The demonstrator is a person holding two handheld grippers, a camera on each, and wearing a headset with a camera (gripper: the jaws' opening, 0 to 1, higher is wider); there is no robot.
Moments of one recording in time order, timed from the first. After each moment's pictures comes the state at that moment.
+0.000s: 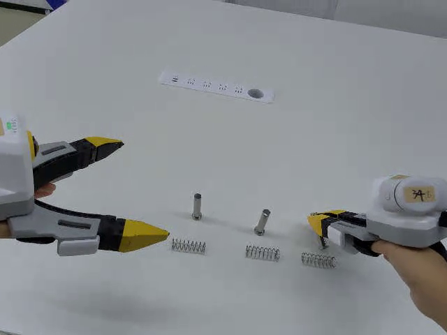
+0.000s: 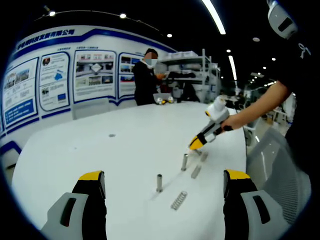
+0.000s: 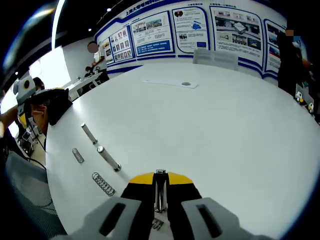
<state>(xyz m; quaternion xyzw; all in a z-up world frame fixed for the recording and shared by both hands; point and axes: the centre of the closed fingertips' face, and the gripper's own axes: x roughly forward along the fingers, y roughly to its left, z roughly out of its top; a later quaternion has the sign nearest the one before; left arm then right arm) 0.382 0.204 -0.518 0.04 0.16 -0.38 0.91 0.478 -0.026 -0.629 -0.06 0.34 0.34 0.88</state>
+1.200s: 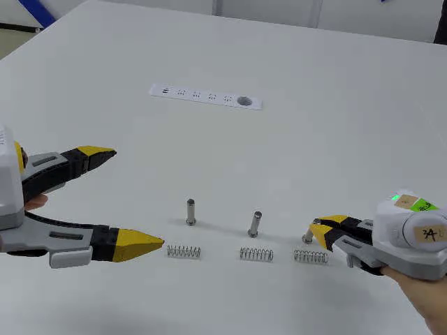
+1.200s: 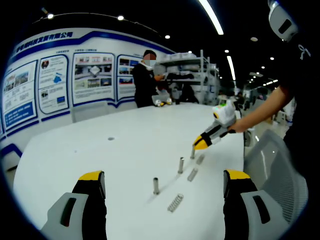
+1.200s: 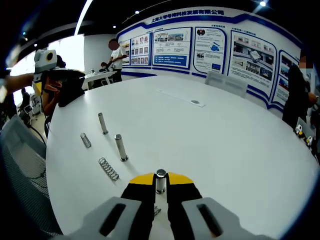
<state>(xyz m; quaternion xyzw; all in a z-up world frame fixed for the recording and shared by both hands) 0.375 0.199 -0.506 0.04 0.15 -0.38 0.91 0.458 -0.031 -0.613 -0.14 0.25 0.38 0.88</state>
